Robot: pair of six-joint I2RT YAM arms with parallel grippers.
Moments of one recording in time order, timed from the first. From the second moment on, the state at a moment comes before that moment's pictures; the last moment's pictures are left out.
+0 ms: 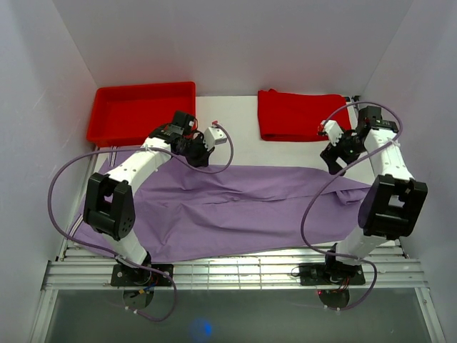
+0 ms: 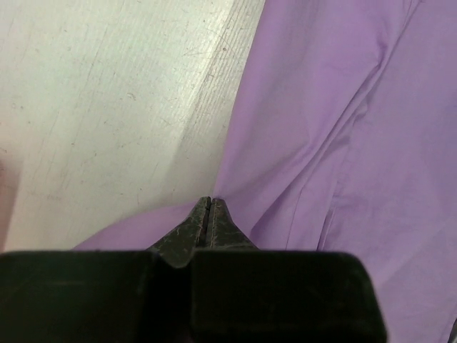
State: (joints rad) left arm -0.40 1.69 1.35 -0.65 0.46 0.64; right arm -0.18 1.62 1.39 -1.01 -0.37 -1.12
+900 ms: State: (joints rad) left arm -0.40 1.44 1.09 -0.62 0.44 0.68; right arm -0.14 1.36 1.12 -0.96 -0.38 -1.25
